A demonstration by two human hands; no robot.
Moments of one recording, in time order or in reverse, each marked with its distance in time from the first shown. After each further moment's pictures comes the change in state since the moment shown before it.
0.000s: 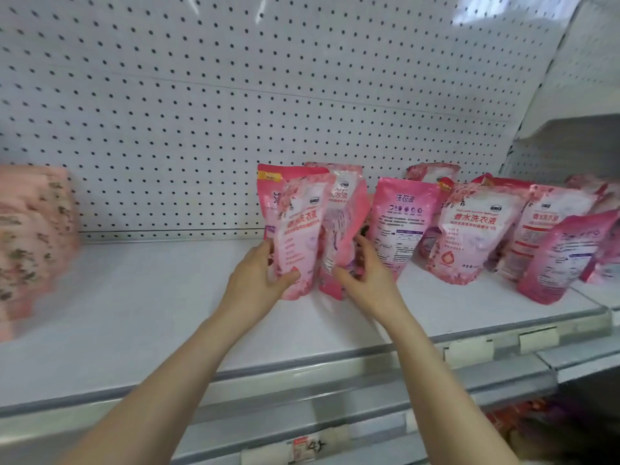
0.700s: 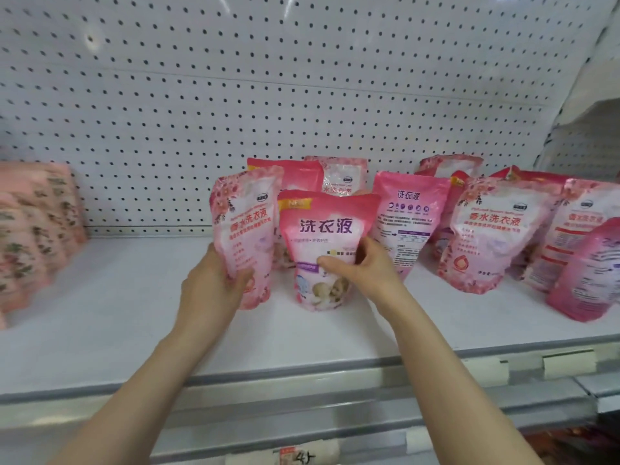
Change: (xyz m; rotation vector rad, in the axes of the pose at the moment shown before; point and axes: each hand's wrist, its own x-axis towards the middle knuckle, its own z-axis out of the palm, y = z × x) left_hand -0.013 -0.004 -0.001 0.165 0.298 -0.133; right_hand 0.039 0.020 -0.015 0.361 -0.173 0.055
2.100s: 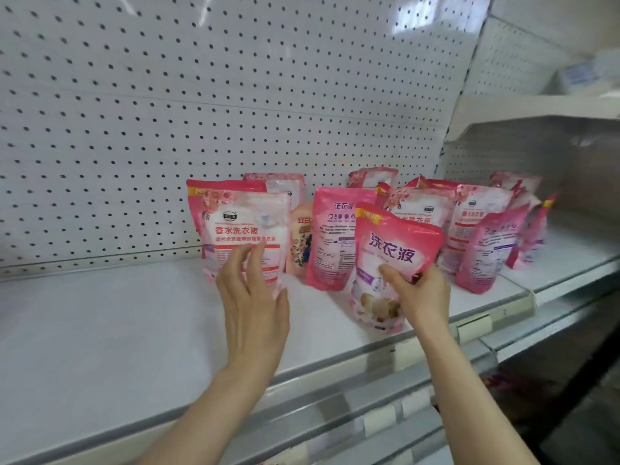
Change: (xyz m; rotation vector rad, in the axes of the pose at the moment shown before) left_hand -0.035 0.074 0.065 -0.105 0.215 0.411; right_hand -0.070 0.010 -0.100 -0.284 0.736 0.106
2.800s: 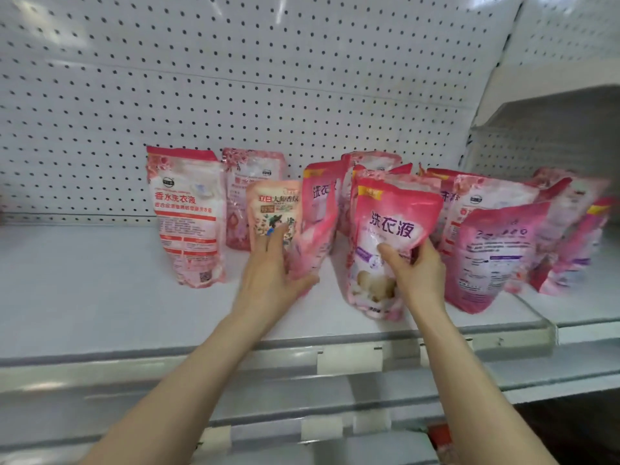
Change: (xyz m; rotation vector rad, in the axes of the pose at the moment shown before) left_hand 0.004 0.074 0.112 -0.051 -0.307 -0.255; right_hand 0.104 0.056 -0.048 0.103 -0.236 -0.157
